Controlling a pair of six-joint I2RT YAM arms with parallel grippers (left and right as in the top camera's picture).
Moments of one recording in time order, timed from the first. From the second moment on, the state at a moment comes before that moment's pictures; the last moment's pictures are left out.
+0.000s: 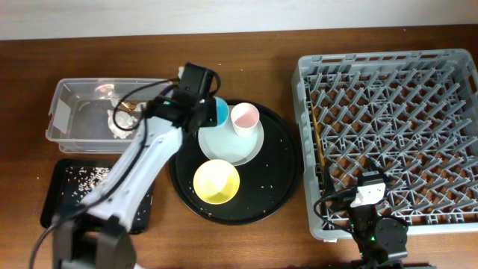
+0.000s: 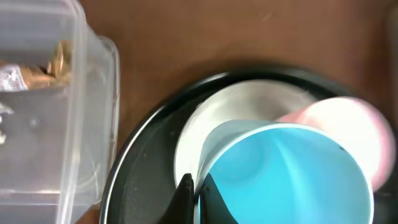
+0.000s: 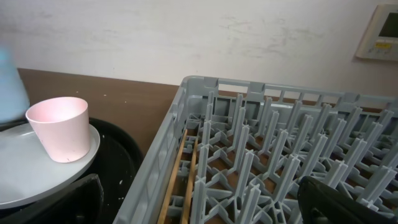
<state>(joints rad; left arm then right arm) -0.38 1.70 1.40 -0.74 -0.15 -0.36 0.11 0.01 0.01 -0.08 -0.01 -0.06</state>
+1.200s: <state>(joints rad) -0.13 1.58 1.40 -0.46 0.77 -0.38 0.11 0.01 0.01 -0.08 -0.01 -0.06</state>
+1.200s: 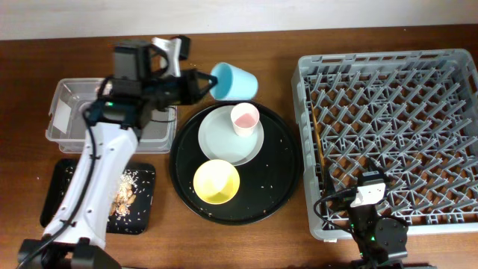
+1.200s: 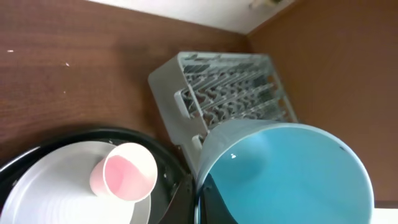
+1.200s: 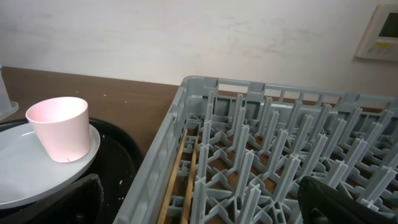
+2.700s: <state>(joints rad) -0.13 1.58 1.41 -0.18 1.37 -0.54 0.07 1.13 1.05 -0.12 -1.17 0.05</state>
